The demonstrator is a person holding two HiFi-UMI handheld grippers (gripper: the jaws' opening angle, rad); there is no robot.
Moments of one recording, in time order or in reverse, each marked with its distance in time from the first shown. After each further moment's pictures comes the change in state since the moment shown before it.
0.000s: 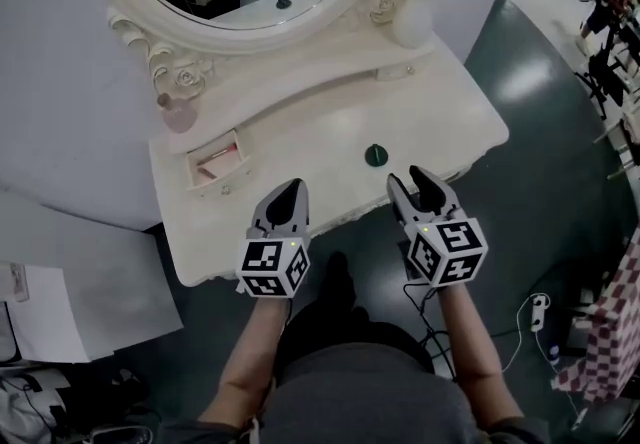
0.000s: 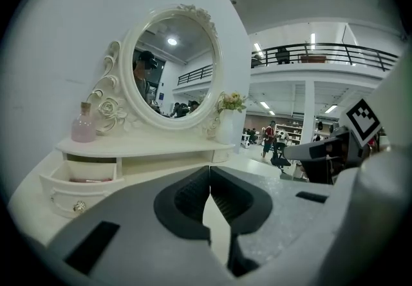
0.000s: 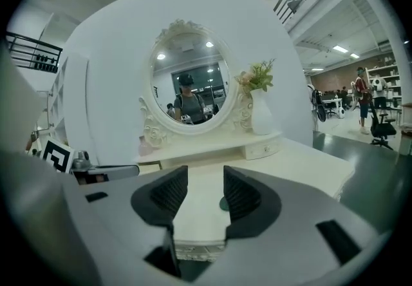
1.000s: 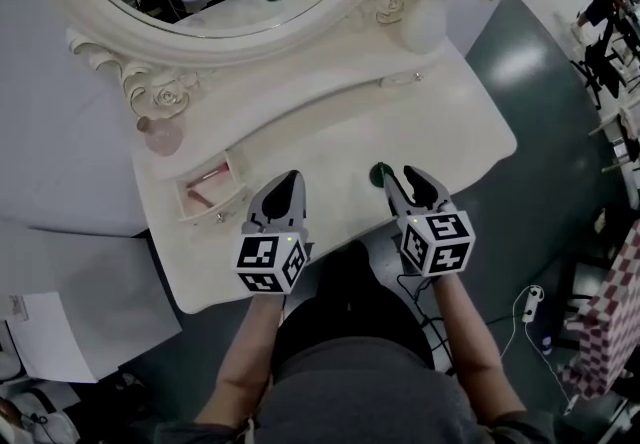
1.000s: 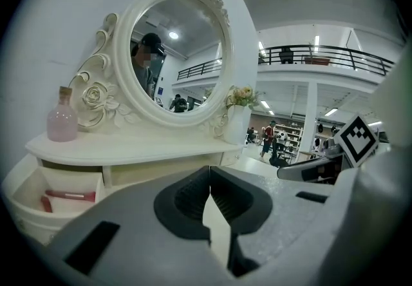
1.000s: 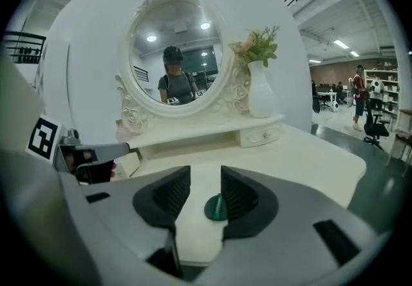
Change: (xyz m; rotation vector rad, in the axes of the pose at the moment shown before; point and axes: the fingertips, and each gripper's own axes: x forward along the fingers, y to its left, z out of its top) left arm 0.070 0.045 0.010 -0.036 0.040 -0.032; right arm 0.087 -0.031 -0.025 0.003 0.157 -0.074
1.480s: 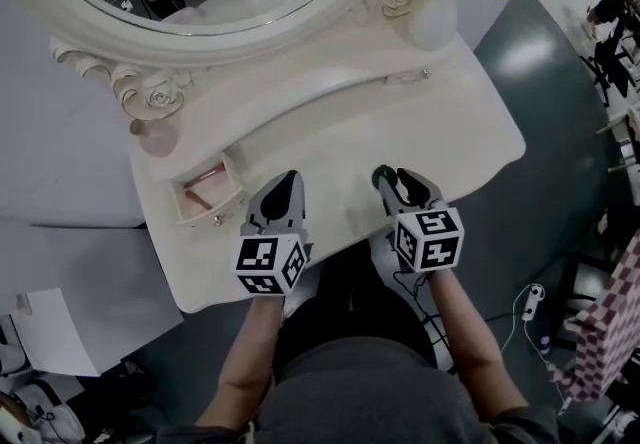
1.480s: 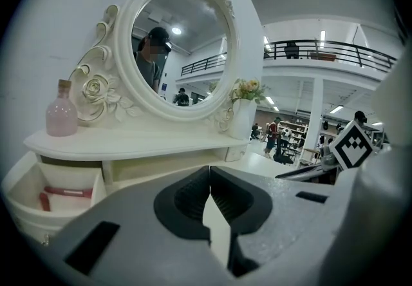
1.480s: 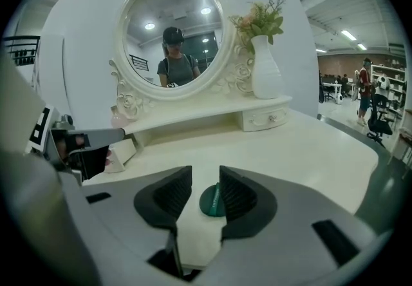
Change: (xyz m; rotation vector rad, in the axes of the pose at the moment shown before) left arm 0.016 0.008 -0.008 -0.012 0.041 0.038; right arm 0.035 -0.007 -0.029 -0.003 0.122 0.024
